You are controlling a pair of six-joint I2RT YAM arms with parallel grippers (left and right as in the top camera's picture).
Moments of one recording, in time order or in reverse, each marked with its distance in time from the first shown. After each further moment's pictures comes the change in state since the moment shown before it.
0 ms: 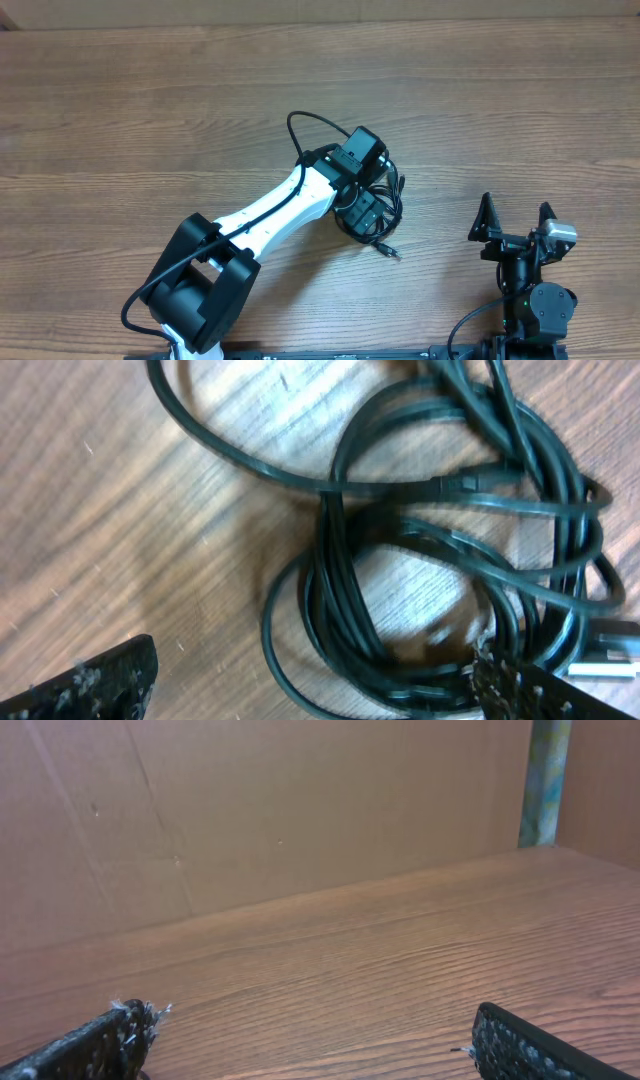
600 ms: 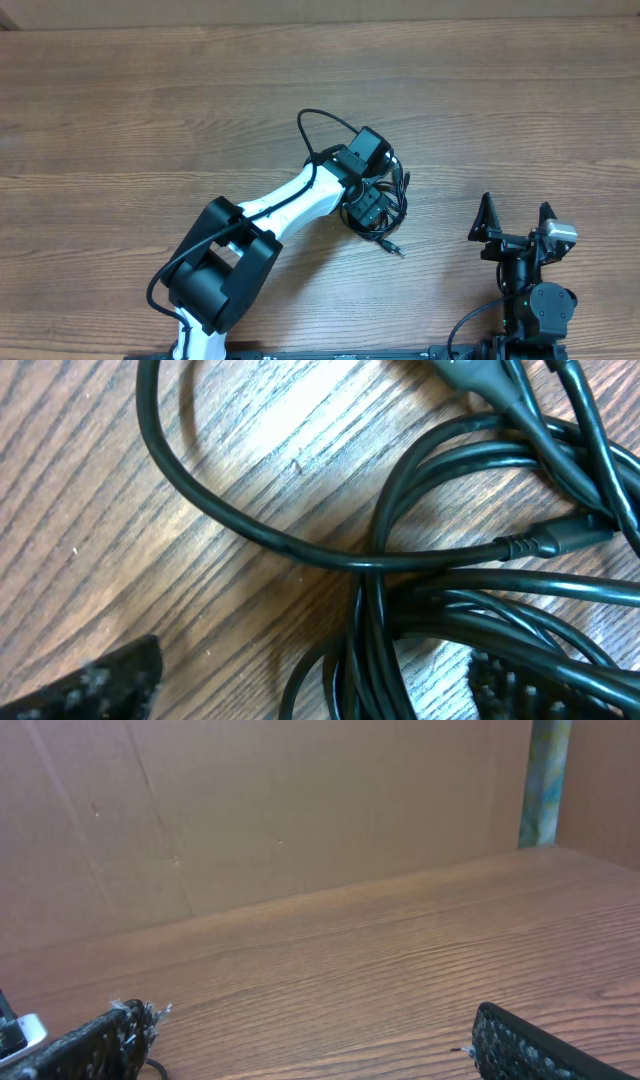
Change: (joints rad) left arm 0.000 0.106 0.004 0.174 -0.032 0.044; right arm 0.000 0.000 0.000 0.000 0.000 0.000
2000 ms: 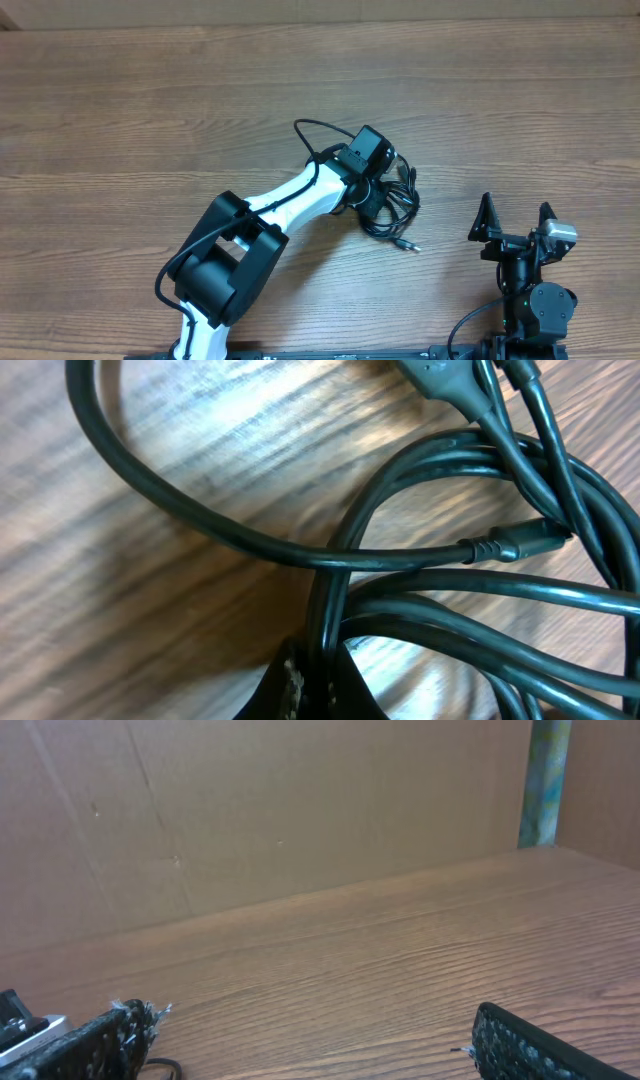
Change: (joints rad) left arm 0.006 0.039 0.010 0.051 0.202 -0.283; right arm 0.000 0.000 0.000 0.000 0.000 0.000
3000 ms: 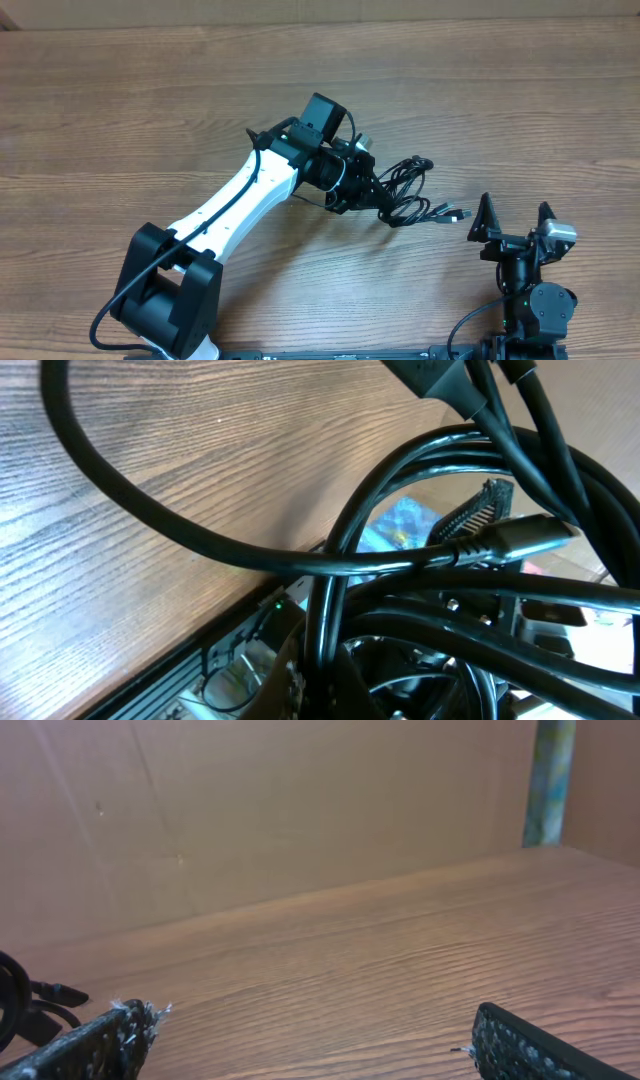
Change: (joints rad) left arm 0.161 -0.234 0.003 -0.186 0.762 -0.661; right arm 0.000 0.000 0.000 -0.001 -0.013 0.000
